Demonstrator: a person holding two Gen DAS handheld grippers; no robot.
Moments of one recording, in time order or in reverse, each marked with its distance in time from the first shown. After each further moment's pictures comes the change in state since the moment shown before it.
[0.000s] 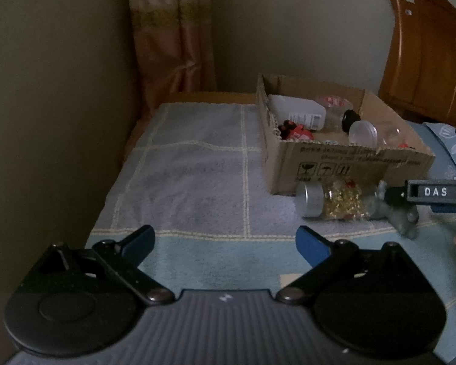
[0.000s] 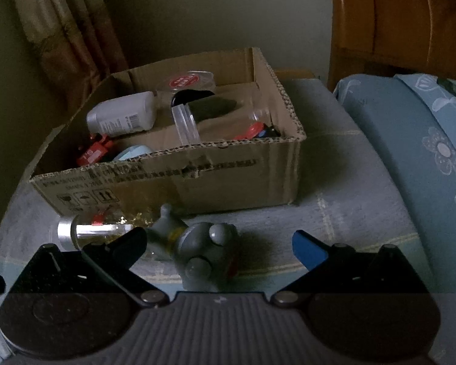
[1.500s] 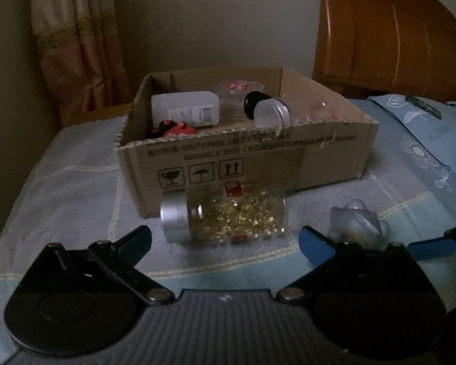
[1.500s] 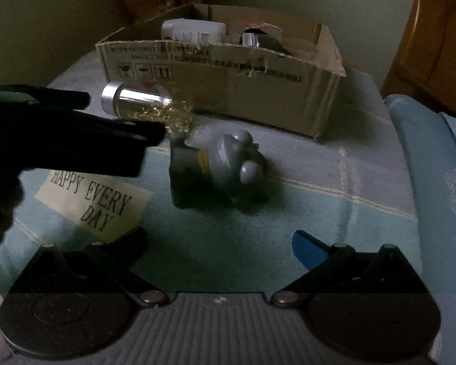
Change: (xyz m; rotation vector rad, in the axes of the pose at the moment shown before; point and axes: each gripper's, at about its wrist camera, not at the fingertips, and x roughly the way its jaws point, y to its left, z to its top) left arm 0.055 -0.105 -0.006 0.180 -0.054 -0.165; right arm -0.027 -0.006 -0.065 -0.369 0.108 0.096
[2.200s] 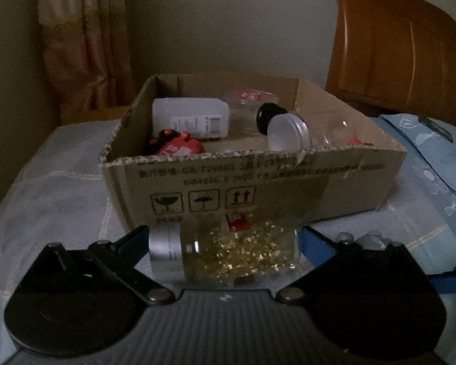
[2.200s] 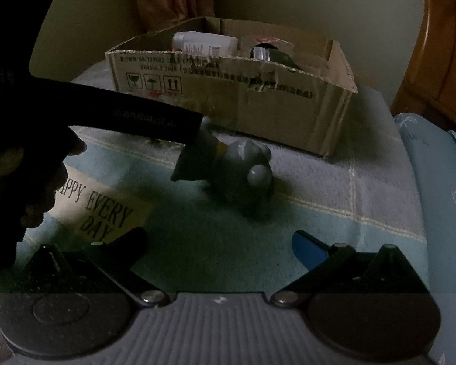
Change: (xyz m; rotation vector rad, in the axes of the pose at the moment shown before) left arm 0.030 0.007 0.016 -0.067 -0.028 0.010; right arm 0.007 -0.001 0.002 -0.044 -0.063 0.028
